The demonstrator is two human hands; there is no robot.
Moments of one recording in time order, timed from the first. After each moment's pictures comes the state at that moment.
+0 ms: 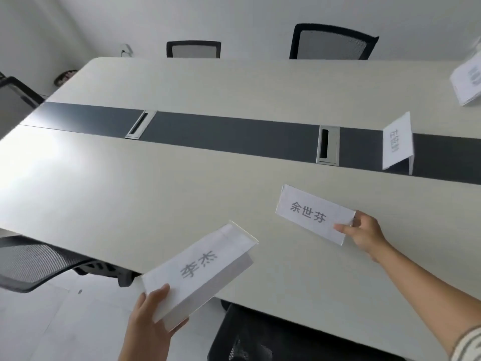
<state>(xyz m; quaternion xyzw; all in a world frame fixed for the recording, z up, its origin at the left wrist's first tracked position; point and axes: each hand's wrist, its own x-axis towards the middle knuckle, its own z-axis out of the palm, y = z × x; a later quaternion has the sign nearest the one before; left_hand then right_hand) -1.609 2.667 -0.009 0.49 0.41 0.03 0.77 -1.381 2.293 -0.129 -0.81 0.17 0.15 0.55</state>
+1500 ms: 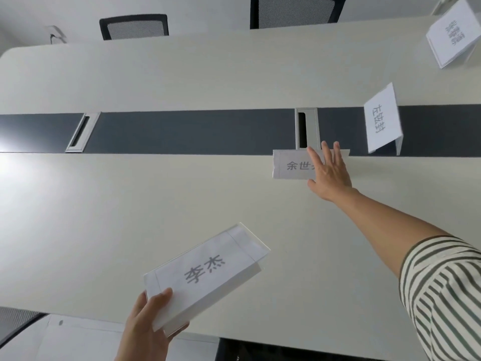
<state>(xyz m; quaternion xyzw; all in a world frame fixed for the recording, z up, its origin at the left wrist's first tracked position) -1.494 2.667 -0.029 0.52 0.41 -0.09 0.74 -1.225 2.324 -0.164 -0.99 -0.02 0.09 0.05</state>
